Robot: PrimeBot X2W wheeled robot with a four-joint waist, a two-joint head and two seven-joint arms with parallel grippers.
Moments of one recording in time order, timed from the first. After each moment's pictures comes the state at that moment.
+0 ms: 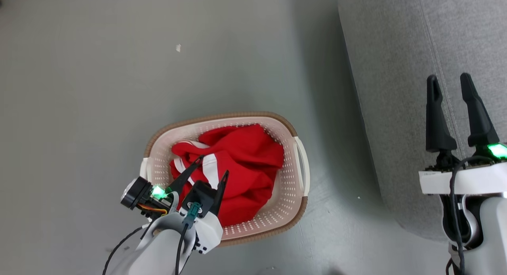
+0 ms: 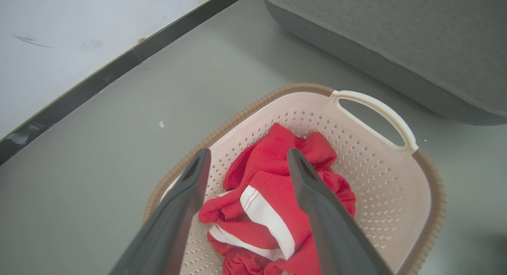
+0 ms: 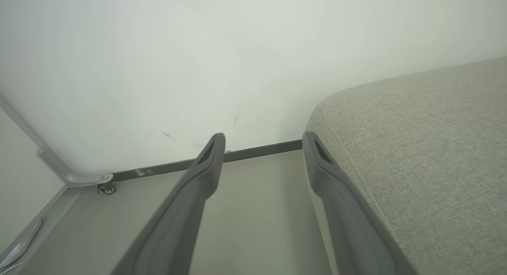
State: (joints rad) left arm -0.50 0.04 -0.60 0.65 -0.05 0.12 -0.25; right arm -0.22 -0.04 -0.10 -0.13 0.24 0.13 -0.25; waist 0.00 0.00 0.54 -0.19
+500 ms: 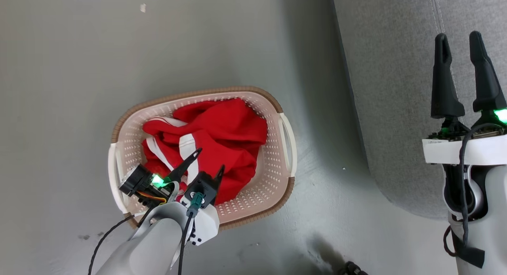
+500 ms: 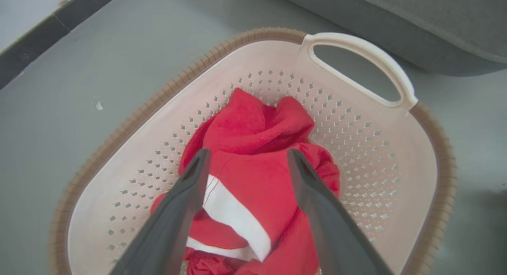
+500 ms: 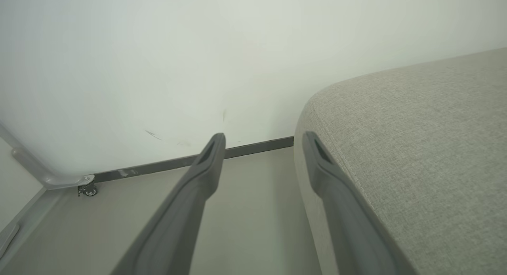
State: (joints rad) left arm -0.59 0.04 -0.64 0.74 0.00 0.10 -0.23; right arm -0.35 -0.04 -0.08 -0.12 0.28 0.13 -0.25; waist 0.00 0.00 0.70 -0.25
